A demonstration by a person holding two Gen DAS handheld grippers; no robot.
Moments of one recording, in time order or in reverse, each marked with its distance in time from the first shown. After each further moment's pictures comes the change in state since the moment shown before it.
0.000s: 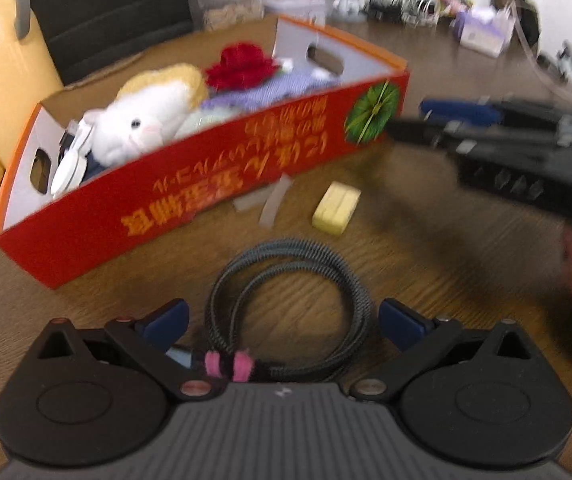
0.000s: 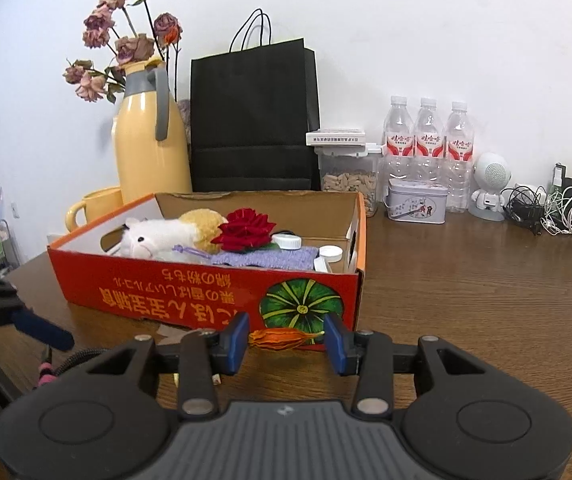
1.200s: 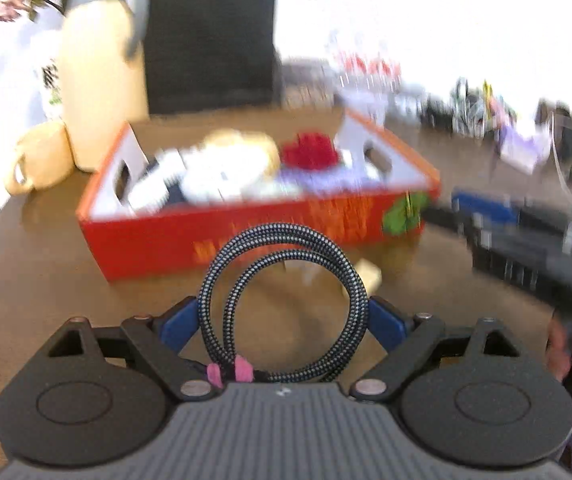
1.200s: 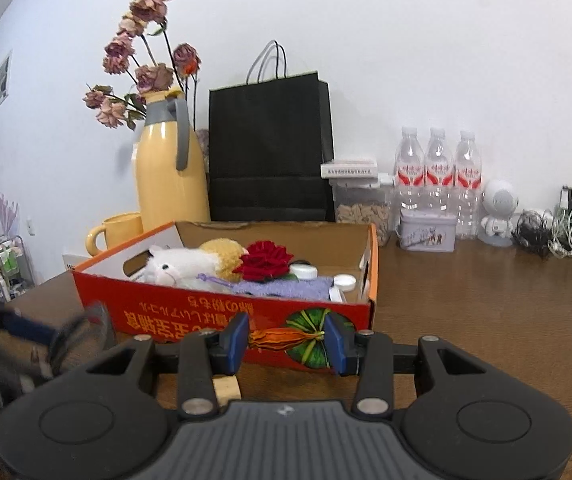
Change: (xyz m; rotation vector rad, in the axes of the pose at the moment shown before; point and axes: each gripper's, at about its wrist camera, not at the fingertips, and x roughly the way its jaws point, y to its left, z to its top) left arm -0.061 0.022 -0.012 -0.273 -0.282 0.053; right arm -0.020 0.008 0.004 -0.022 -0.094 0.034
